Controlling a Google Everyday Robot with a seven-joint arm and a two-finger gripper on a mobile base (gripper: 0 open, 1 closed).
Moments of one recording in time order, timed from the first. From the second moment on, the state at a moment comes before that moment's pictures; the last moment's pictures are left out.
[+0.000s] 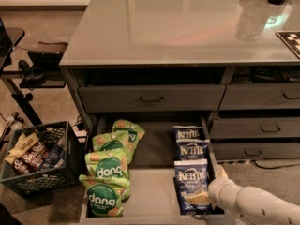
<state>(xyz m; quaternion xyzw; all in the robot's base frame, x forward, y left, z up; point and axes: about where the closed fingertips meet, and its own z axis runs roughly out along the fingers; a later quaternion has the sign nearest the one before) 0.458 -0.210 0.456 -0.31 0.87 0.06 0.37</state>
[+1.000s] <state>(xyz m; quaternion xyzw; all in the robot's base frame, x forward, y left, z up) 0.464 -0.204 0.409 -0.30 0.89 0.06 0.33</state>
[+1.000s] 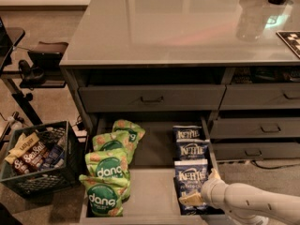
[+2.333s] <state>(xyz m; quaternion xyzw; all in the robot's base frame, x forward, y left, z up) 0.469 -0.196 0.448 -0.32 0.88 0.05 0.36</state>
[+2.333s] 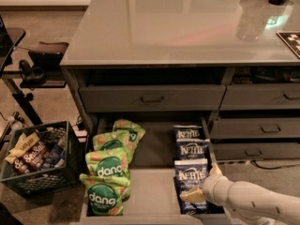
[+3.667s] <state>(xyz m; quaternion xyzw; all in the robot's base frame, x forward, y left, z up) 0.477 -0.193 0.433 -0.32 0.88 0.05 0.35</state>
